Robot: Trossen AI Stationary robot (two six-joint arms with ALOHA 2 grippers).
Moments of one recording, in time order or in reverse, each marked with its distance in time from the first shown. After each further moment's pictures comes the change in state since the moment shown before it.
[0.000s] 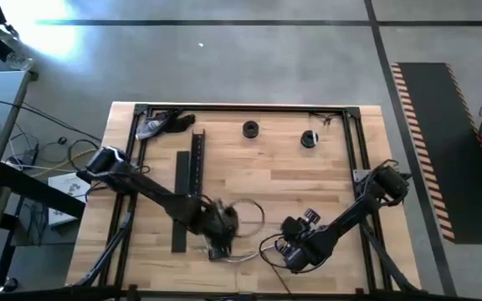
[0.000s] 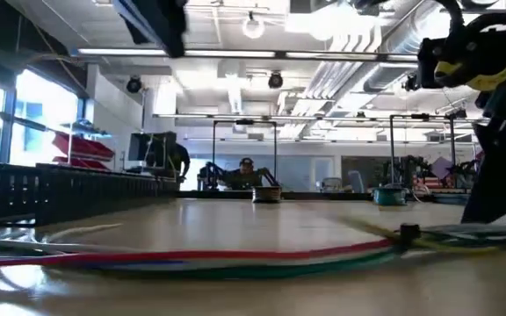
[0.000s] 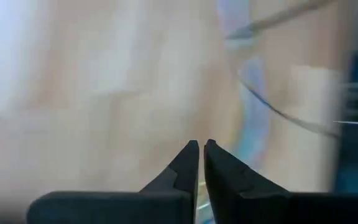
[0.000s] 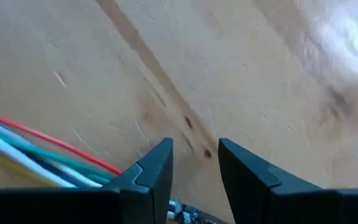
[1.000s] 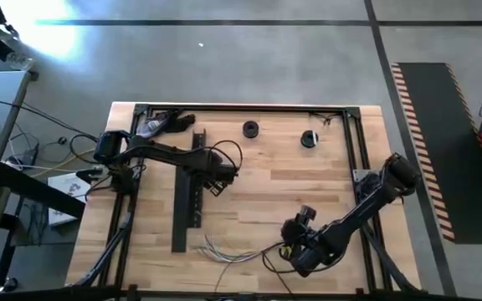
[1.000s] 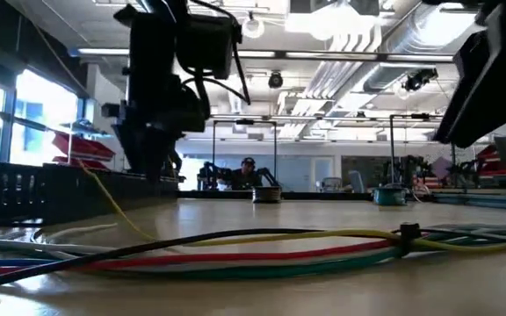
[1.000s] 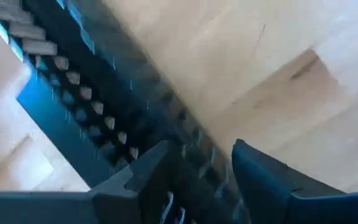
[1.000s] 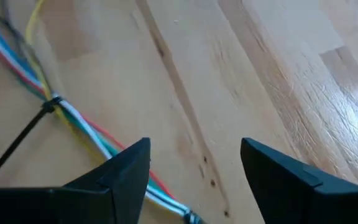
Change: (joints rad) left arm 0.419 -0.004 -0.304 -0.095 -0.028 -0.248; right arm 0.042 -0.154 -0.001 0.049 0.097 -0.297
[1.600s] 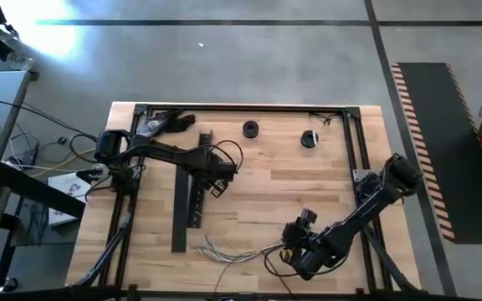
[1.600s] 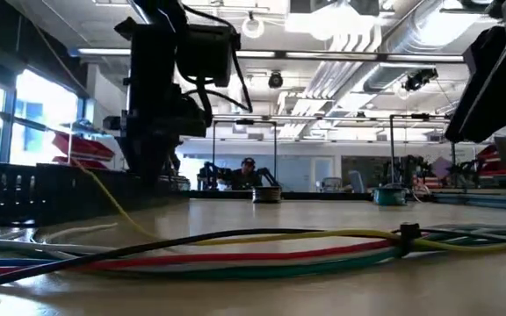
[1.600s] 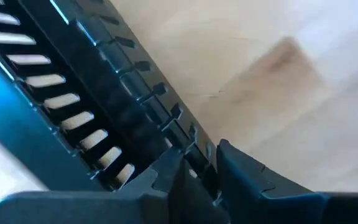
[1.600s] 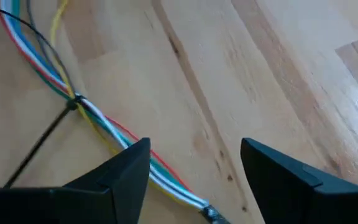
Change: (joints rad) left arm 0.012 0.000 -0.040 0.138 0.118 0.098; right arm 0.030 -0.001 0.001 0.034 -0.007 0.067
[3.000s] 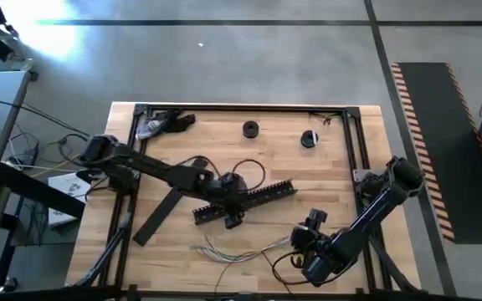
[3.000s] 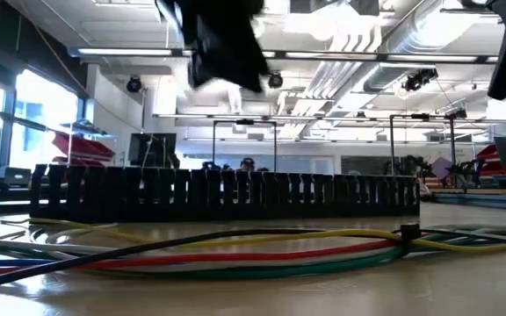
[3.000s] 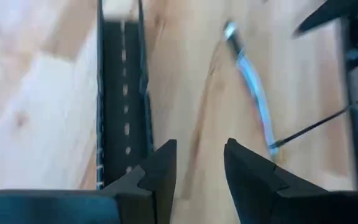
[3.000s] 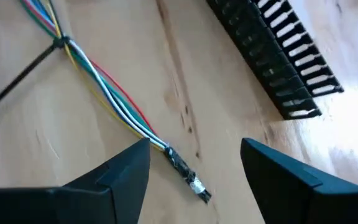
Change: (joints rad) left arm -0.268 -0.149 0.063 0.566 -0.026 0.332; right arm 0.051 -0.001 0.157 -0.359 -0.059 -0.107
